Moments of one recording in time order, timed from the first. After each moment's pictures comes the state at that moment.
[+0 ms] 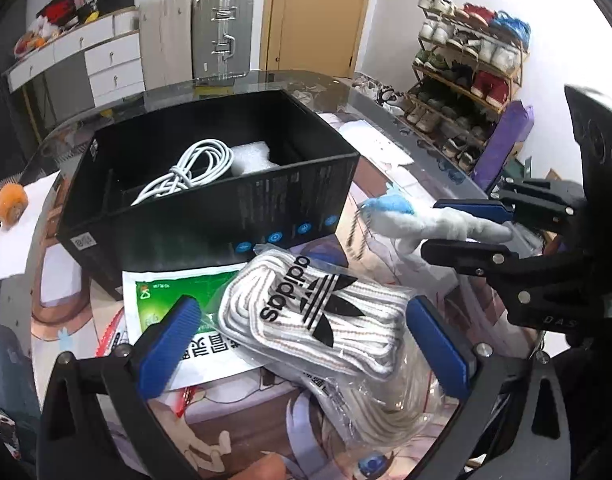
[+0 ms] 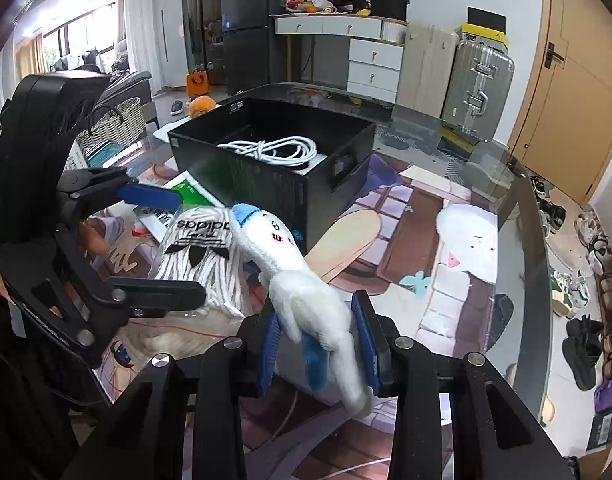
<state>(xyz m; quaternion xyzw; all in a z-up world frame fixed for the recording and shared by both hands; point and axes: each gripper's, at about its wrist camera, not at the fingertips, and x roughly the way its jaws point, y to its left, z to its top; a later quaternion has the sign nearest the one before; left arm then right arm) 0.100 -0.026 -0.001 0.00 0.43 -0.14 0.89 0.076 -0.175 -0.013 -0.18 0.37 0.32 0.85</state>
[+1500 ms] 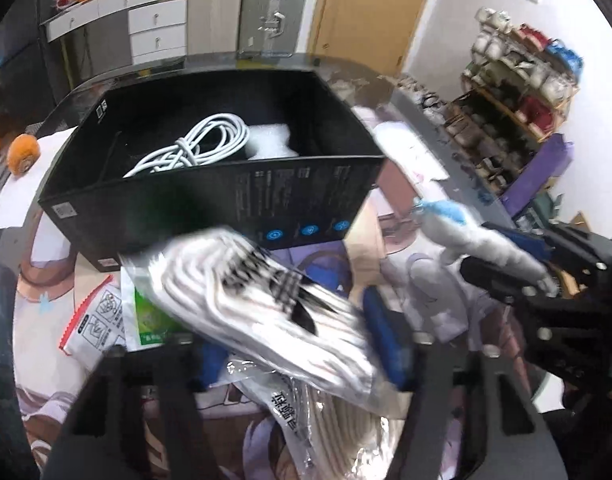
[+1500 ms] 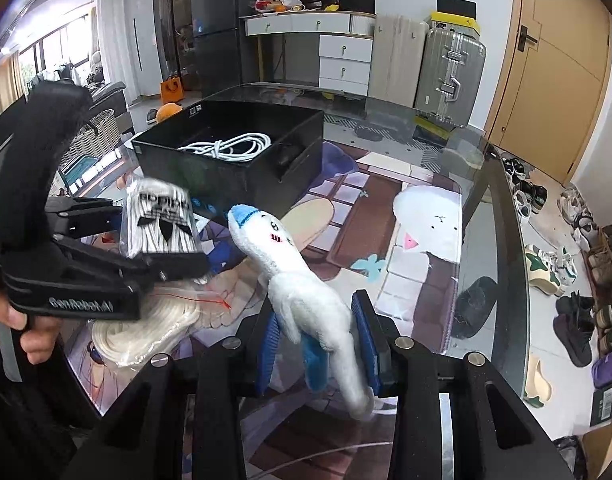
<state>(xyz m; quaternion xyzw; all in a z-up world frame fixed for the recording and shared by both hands) 0.121 -0.042 -0.014 -0.07 0.46 -0.06 0.88 0.086 -0.201 -0.013 -0.16 0.39 0.28 0.86</state>
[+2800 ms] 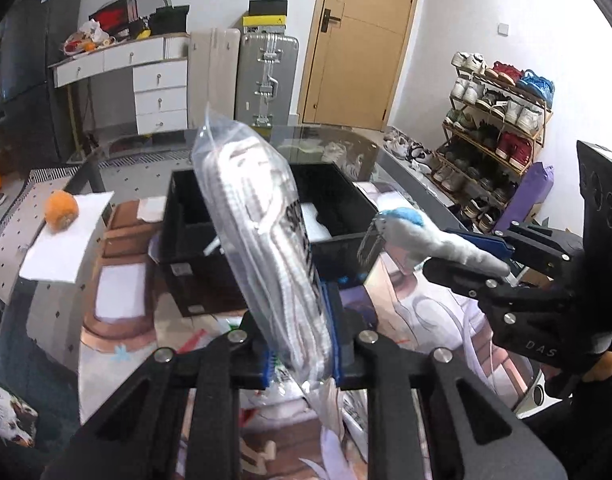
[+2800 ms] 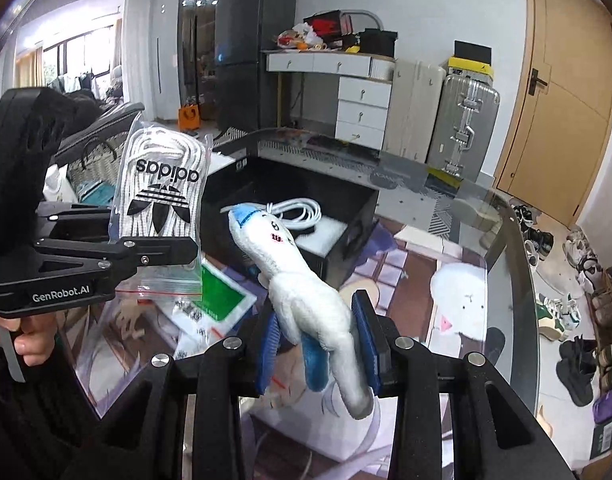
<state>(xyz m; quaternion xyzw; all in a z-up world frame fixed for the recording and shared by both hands) 0.085 0.019 0.040 -0.06 0.35 -0.08 0.93 0.077 -0.148 0.022 -0.16 0.31 0.31 0.89</state>
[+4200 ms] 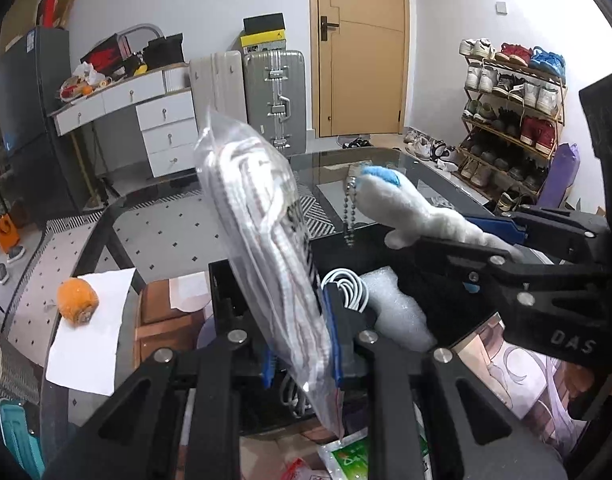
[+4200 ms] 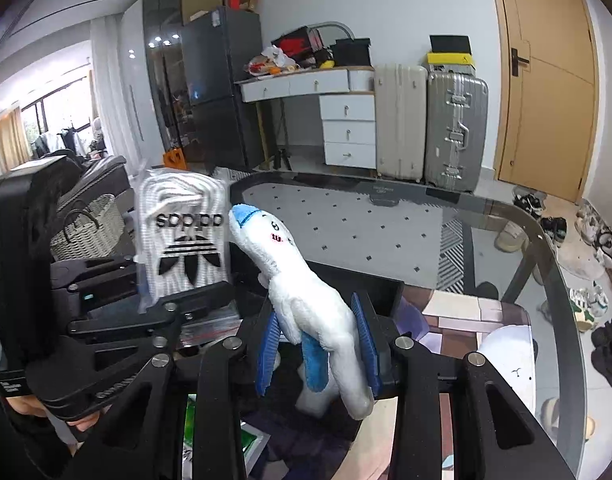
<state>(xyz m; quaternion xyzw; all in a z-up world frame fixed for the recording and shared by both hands) 0.180 0.050 0.046 0.02 0.32 -0.05 0.94 0.162 -0.083 0.038 -0.07 0.31 0.29 0.90</state>
